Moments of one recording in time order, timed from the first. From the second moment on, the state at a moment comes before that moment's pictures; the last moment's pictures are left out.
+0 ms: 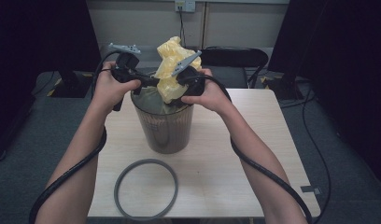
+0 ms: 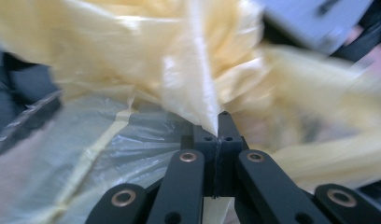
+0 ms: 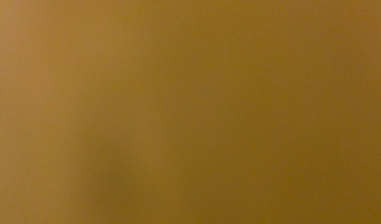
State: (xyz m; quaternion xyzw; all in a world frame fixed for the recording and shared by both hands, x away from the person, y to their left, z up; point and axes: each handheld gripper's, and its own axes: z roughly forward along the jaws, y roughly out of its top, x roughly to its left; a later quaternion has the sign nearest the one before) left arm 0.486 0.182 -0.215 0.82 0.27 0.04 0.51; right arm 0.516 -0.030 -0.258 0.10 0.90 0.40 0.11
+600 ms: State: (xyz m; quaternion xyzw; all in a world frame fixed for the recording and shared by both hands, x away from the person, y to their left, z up) left arm 0.483 0.176 -0.216 0.83 0.25 0.11 0.49; right arm 0.523 -0.041 -0.264 0.16 0.88 0.44 0.06
